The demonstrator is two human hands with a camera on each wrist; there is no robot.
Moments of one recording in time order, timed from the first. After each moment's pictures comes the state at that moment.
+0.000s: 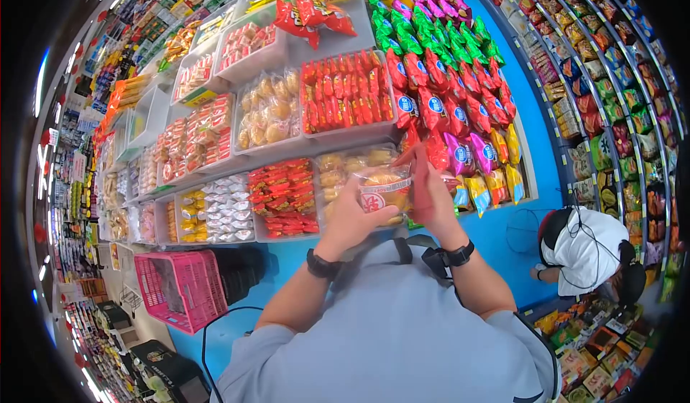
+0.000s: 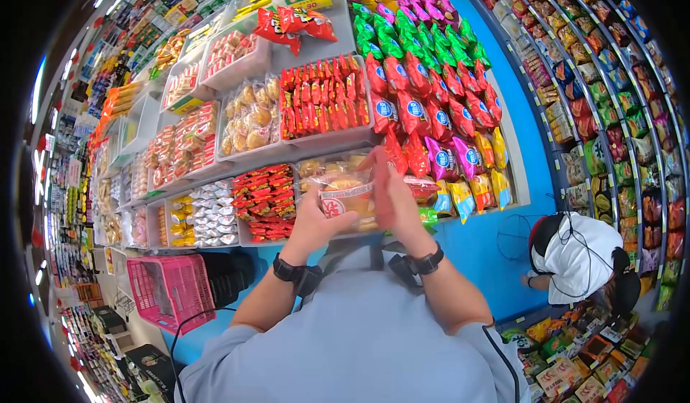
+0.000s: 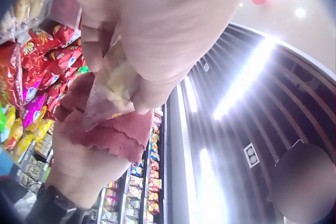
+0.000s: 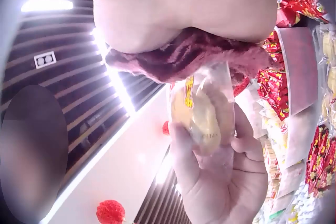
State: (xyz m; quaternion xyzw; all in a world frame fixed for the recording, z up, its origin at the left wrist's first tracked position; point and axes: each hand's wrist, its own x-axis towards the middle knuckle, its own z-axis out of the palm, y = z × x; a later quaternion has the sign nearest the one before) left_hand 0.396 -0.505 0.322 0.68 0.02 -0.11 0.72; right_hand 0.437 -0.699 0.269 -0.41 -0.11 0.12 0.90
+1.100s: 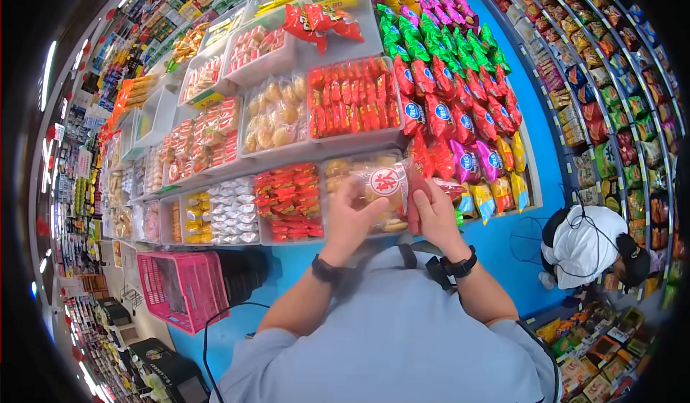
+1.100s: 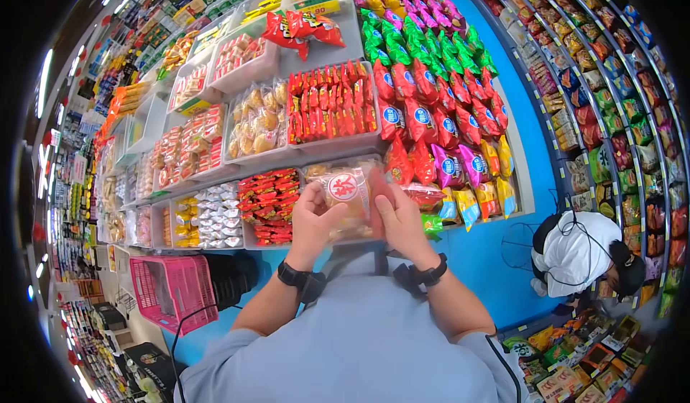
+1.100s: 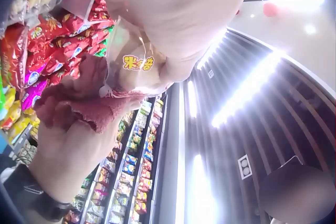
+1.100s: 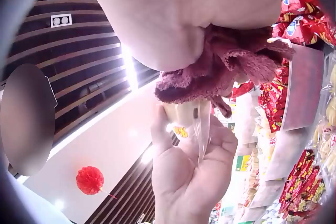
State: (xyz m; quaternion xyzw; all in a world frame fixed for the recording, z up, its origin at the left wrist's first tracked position) left_hand 0.396 -0.499 0.300 0.64 0.08 0.01 0.77; right_hand 0.421 -0.714 0.281 -0.73 -0.06 0.13 0.67
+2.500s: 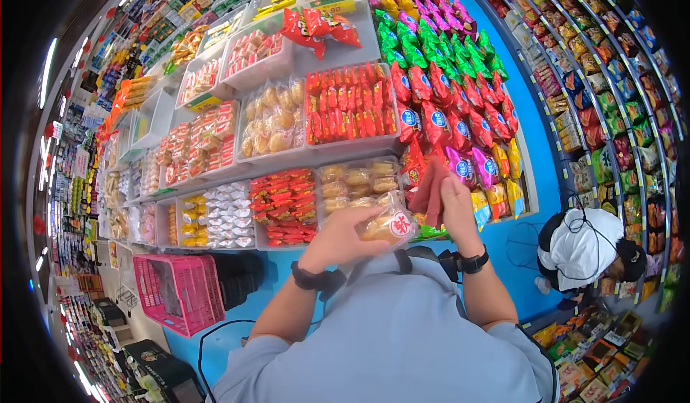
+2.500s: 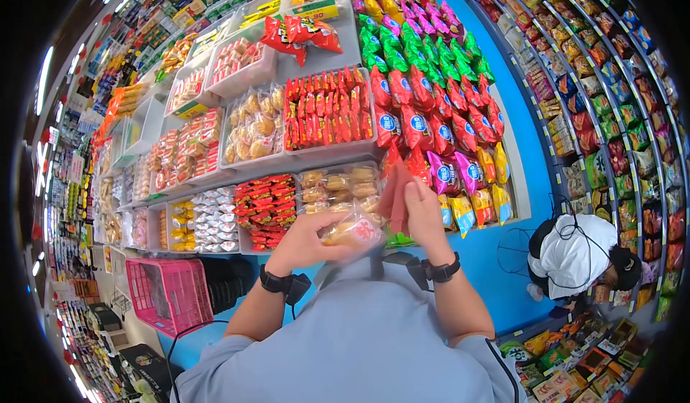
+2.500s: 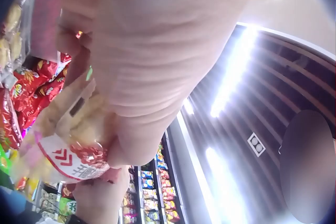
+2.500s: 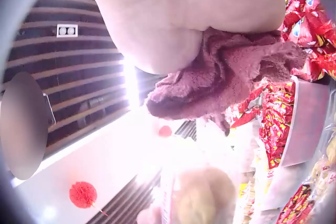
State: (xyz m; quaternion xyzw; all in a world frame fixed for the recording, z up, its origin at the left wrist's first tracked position) left_hand 0.391 -0.474 0.339 0.84 -0.11 -0.14 0.51; right_hand 0.449 -0.746 0.283 -0.66 -0.05 0.08 0.74
